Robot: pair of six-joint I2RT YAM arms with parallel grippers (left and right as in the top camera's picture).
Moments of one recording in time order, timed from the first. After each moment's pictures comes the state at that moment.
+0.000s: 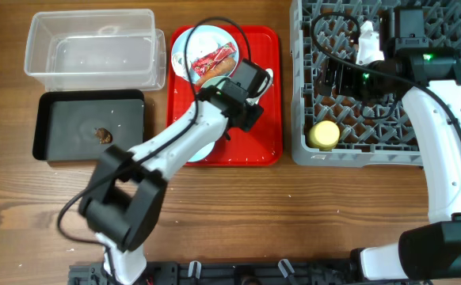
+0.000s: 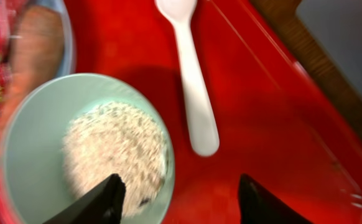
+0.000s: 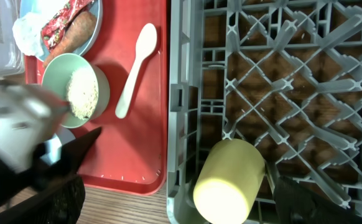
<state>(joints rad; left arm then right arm) -0.64 1.95 1.40 -0.54 -0.13 0.09 0.04 1.62 1.59 -1.14 -0.26 0.15</state>
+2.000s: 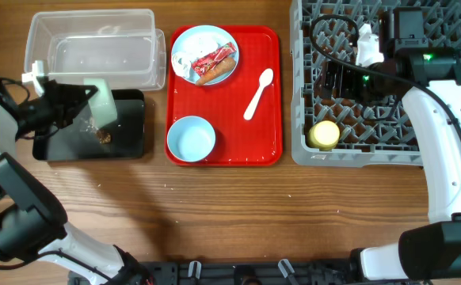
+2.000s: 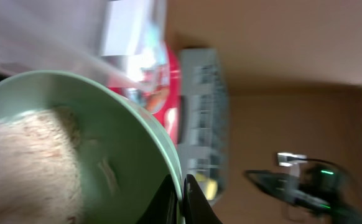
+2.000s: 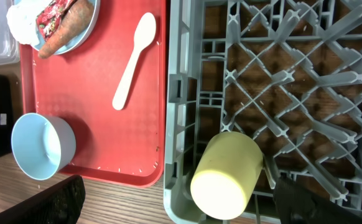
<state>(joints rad) 0.60 1.90 1.35 -0.84 1.28 -0.02 0.04 1.62 1.59 -1.16 -0.26 0.13</state>
